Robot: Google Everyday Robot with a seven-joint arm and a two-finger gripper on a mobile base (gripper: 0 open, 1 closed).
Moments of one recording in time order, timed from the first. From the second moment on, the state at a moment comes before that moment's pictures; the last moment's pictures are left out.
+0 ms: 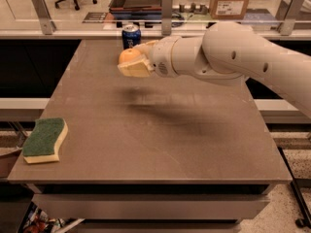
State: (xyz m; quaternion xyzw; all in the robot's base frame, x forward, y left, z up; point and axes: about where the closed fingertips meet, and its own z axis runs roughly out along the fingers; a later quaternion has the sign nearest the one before) arm 0.630 0.051 0.923 -0.45 0.68 0.21 0.54
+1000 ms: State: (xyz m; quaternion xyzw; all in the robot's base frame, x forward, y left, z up) arm 0.704 0.032 0.885 -0.40 0.72 0.18 0.53
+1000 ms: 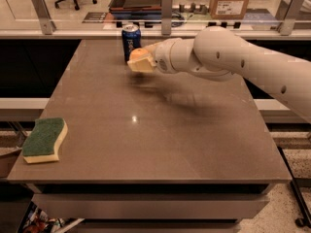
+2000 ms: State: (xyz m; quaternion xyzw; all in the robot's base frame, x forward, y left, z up) arm 0.743 0.012 0.842 -0.38 0.77 0.16 0.48
